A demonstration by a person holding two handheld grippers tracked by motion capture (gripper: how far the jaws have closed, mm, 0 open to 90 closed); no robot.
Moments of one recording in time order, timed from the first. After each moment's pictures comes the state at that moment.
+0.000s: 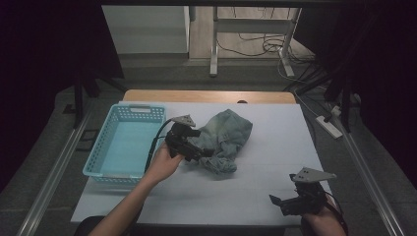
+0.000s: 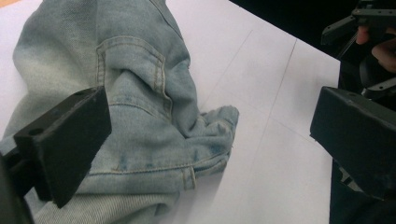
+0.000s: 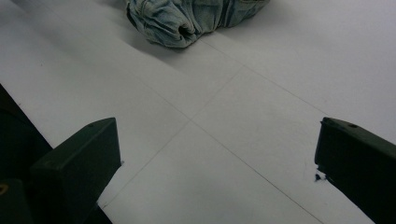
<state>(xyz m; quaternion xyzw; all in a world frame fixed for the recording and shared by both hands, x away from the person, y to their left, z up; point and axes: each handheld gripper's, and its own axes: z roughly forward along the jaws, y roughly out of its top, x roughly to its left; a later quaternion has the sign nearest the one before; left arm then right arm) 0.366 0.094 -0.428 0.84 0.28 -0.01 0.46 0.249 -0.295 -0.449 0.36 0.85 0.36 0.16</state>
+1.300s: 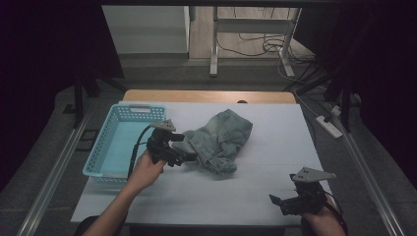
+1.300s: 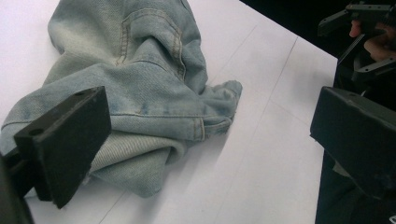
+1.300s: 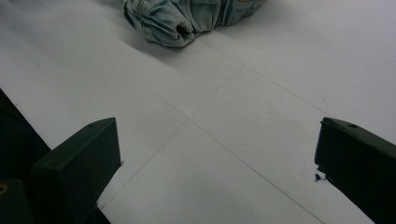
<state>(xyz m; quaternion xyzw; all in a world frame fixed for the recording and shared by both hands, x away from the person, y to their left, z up) 0.344 0.138 -0.431 0.83 0.31 0.00 0.47 0.250 -0.295 -0.449 0.36 0.85 0.36 0.16</state>
